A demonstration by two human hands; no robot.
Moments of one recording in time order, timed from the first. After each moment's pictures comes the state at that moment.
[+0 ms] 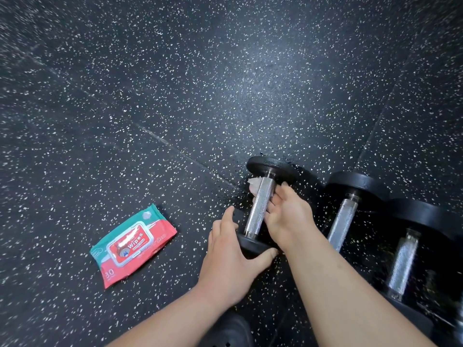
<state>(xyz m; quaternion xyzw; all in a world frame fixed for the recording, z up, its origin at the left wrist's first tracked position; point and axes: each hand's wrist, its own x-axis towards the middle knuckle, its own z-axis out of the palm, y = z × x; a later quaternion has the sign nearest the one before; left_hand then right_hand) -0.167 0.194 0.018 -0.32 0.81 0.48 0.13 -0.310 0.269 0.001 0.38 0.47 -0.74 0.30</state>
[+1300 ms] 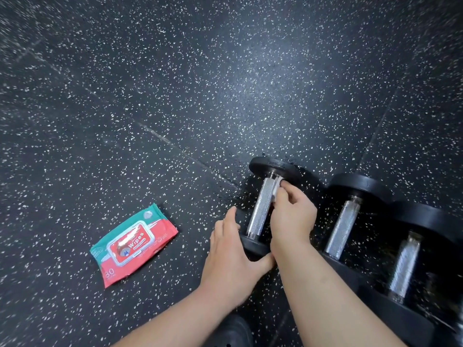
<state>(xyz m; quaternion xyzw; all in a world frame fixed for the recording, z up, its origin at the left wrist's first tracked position) -0.165 0.196 0.016 -0.31 0.82 0.46 0.11 -0.292 0.264 0.004 0.27 0.77 -0.56 0.12</state>
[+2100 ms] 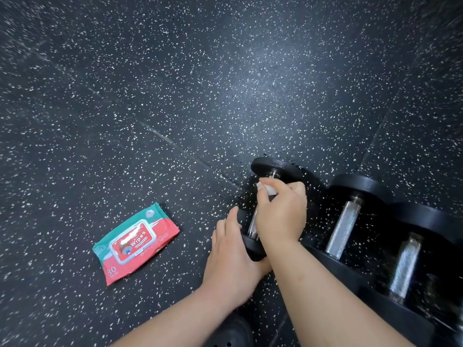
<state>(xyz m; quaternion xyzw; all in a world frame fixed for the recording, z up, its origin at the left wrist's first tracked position) -0.167 0.195 0.022 -0.31 0.82 0.47 0.14 -0.287 0.251 0.006 0.07 0.93 -0.34 0.08</state>
